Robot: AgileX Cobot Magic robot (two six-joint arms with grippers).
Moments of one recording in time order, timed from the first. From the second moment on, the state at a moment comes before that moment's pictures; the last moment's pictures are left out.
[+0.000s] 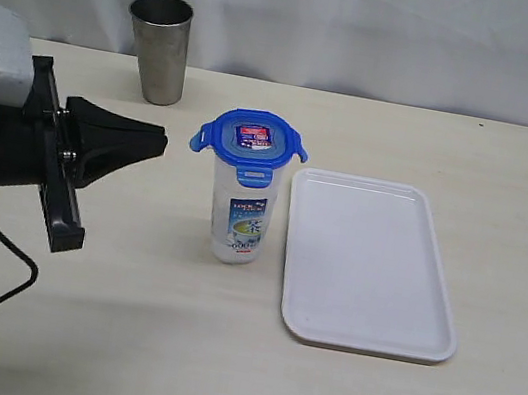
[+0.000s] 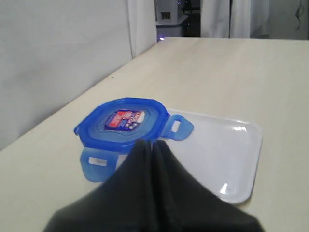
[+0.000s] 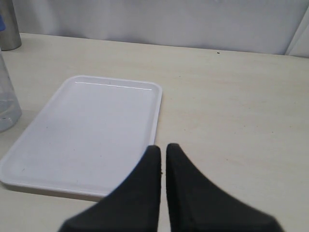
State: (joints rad) left arm -0.15 1.49 -0.50 1.14 -1.01 -0.46; right arm 0.09 0.12 0.00 -0.01 0.27 -0.06
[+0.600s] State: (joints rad) left arm -0.15 1.67 -0.50 1.05 -1.14 -0.27; right arm 0.09 0.12 0.00 -0.01 0.27 -0.06
